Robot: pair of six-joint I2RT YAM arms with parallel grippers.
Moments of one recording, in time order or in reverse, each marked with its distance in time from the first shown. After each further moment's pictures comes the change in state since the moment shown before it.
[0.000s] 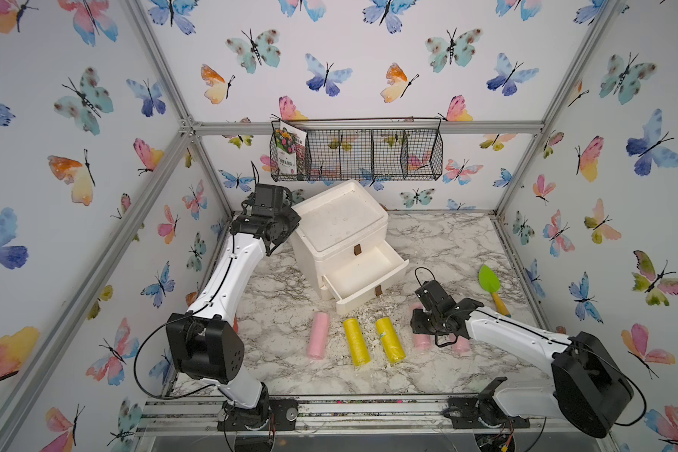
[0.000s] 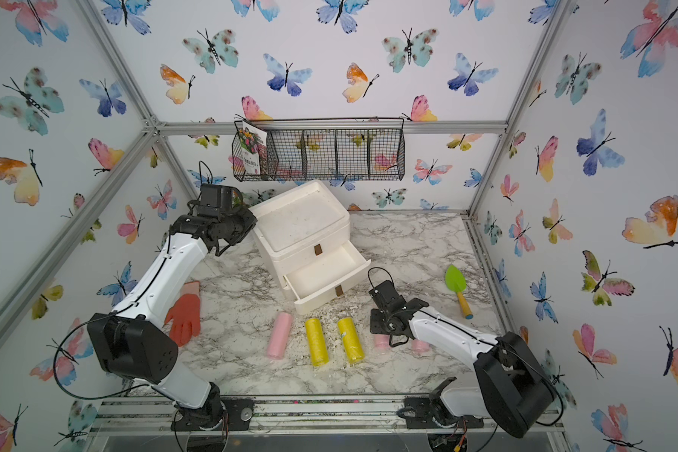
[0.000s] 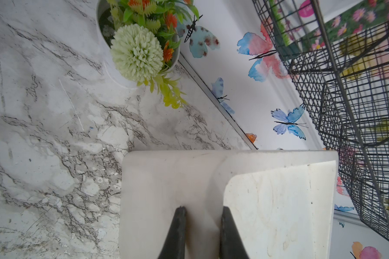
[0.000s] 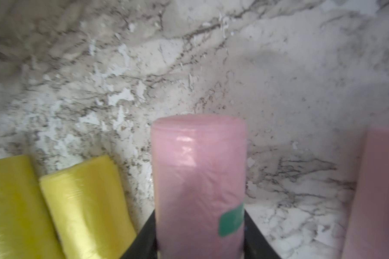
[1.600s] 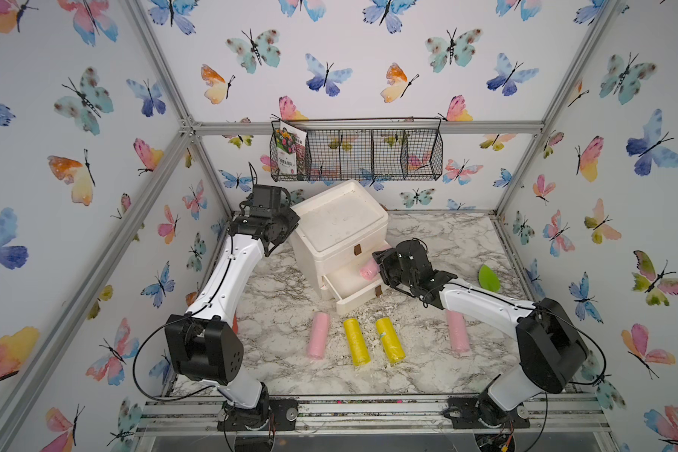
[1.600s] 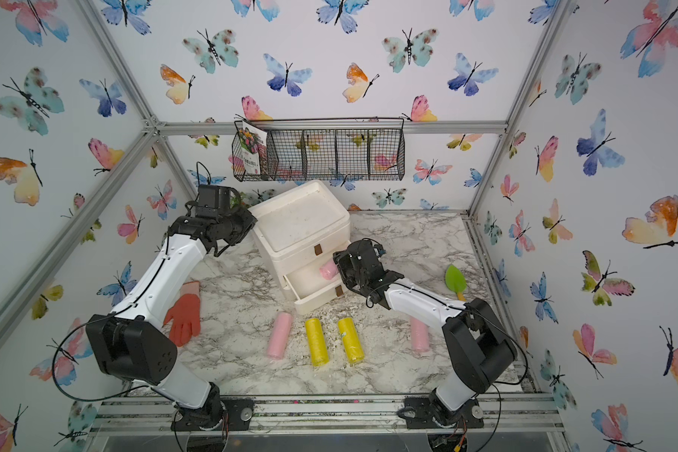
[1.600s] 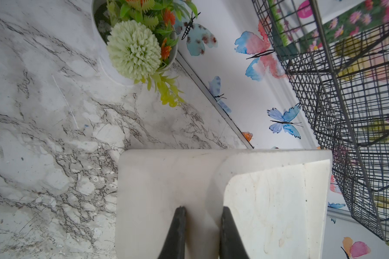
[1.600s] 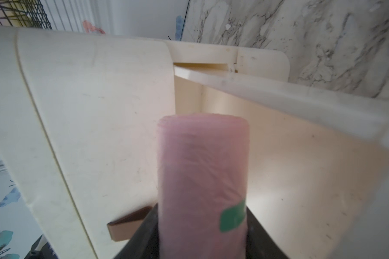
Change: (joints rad) left arm 0.011 -0.009 -0.017 0.020 0.030 -0.008; right arm 0.042 0.332 0.337 0.607 -0.008 0.894
